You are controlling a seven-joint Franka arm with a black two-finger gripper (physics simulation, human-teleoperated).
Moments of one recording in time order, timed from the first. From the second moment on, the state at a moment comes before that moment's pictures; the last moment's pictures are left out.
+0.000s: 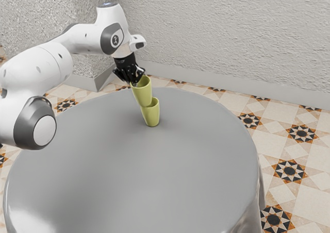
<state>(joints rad) 0.05 0.82 0.08 -0.90 -0.10 1.83 -0.01</state>
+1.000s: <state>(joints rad) 0.06 0.90 0.08 -0.80 -0.09 1.91 0.00</state>
